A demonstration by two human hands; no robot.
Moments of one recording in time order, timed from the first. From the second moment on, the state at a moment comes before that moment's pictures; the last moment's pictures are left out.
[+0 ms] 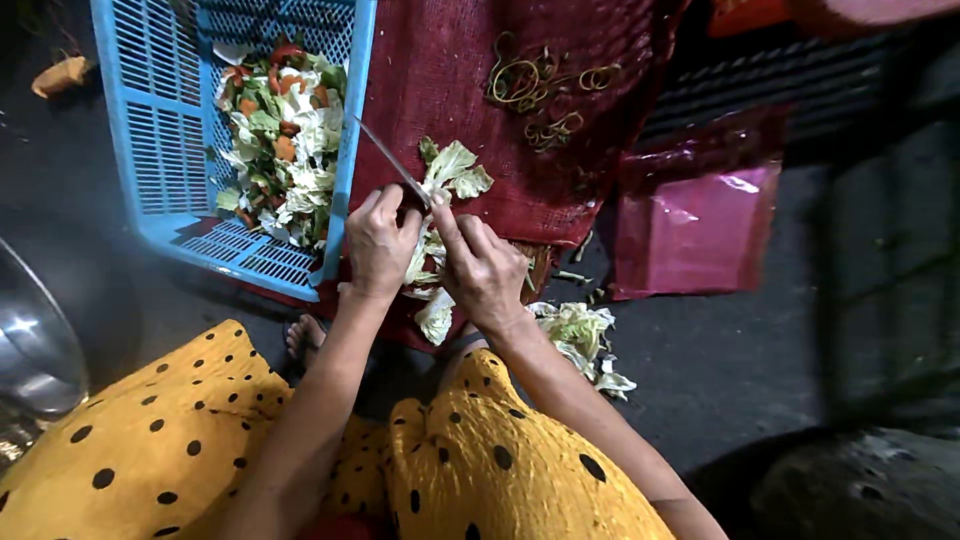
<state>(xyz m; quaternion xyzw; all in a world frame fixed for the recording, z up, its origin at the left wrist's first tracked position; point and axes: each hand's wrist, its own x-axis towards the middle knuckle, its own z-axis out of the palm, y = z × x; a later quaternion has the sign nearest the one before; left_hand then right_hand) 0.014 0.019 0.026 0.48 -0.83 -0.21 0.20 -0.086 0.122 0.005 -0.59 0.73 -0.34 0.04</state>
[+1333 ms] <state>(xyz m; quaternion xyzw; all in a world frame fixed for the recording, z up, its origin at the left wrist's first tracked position) 0.020 0.007 -0.034 0.68 -0.43 -0.58 0.12 -0.107 0.144 -0.053 -0.57 0.77 -0.21 0.16</state>
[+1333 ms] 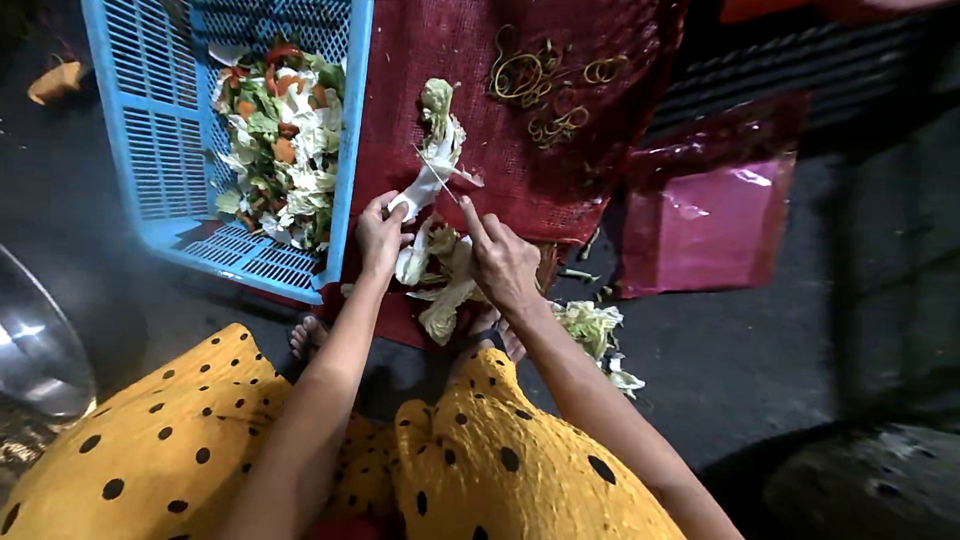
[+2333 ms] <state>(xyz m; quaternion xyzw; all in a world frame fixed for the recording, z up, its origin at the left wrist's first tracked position) 0.008 0.006 0.005 0.62 -0.21 -0.72 0.21 -0.117 0.139 -0.030 -0.47 0.82 -0.16 0.28</state>
